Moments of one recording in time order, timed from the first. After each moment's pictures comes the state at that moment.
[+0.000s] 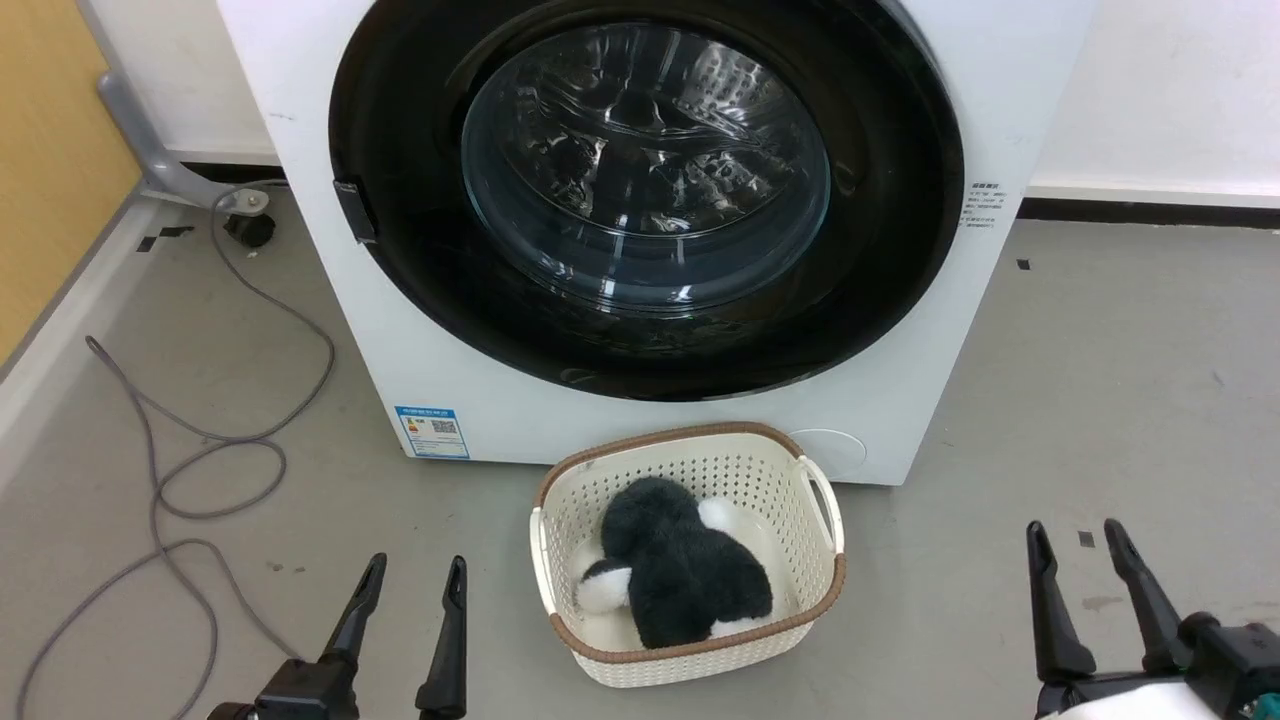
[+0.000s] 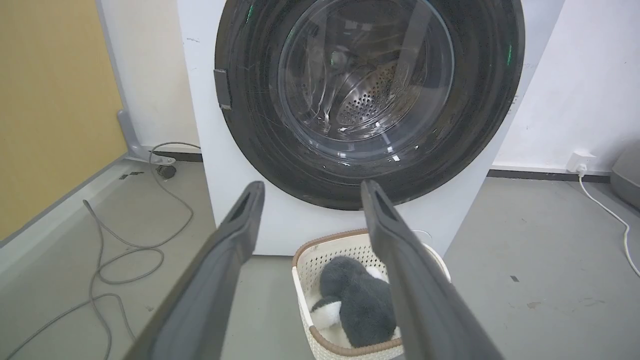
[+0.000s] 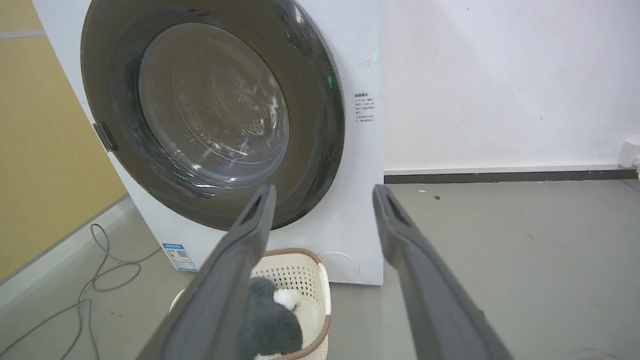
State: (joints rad) left arm 0.11 0.05 -0.05 0.07 -0.12 -0.07 -0.26; right arm 0.06 -0.08 -0.06 0.09 0.19 0.13 -0.26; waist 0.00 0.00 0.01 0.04
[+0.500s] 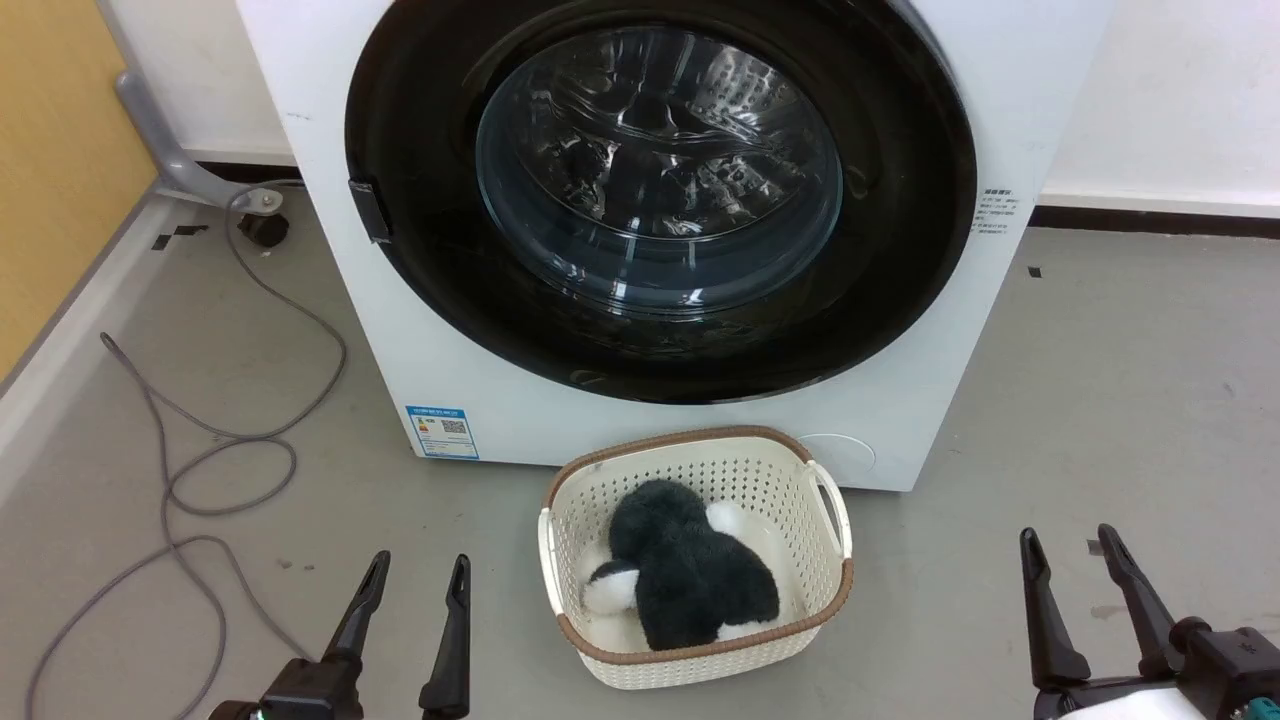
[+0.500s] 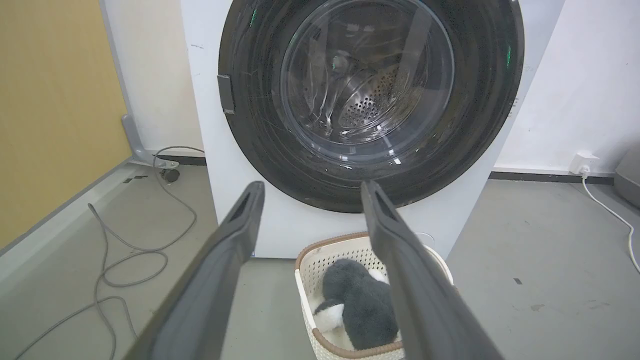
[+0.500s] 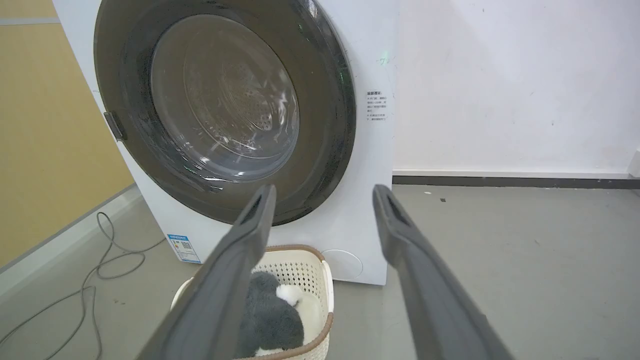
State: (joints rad) left arm 0.11 0.05 -0.05 0.06 -0.11 -0.06 -0.26; right arm 0.08 -0.08 -0.05 0.09 0.16 0.13 -0.26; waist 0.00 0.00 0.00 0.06
